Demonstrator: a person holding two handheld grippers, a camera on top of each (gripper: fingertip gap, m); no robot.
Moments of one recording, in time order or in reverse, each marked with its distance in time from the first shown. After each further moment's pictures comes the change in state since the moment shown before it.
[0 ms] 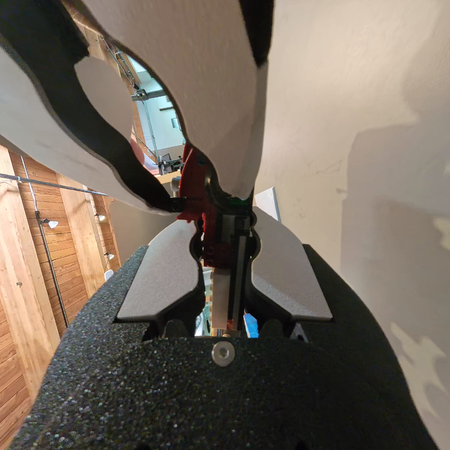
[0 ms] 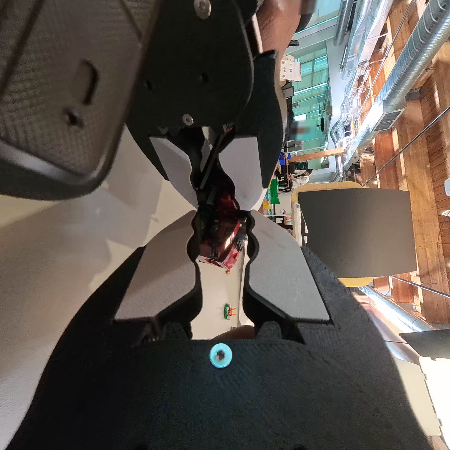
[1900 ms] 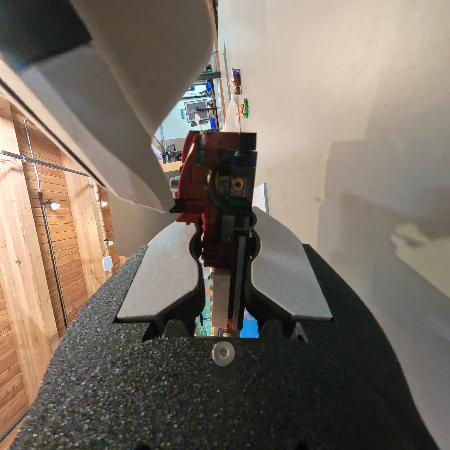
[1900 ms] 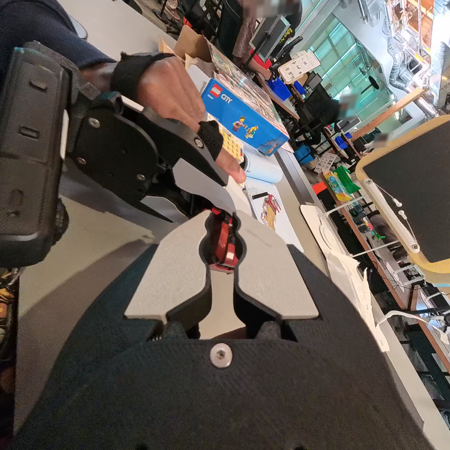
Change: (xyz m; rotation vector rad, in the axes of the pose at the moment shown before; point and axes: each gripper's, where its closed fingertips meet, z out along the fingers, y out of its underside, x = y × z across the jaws) left arm 0.020 0.004 -0.003 -0.021 -0.052 -0.063; right arm 0.002 -0.011 -0.003 0.146 -0.125 0.555
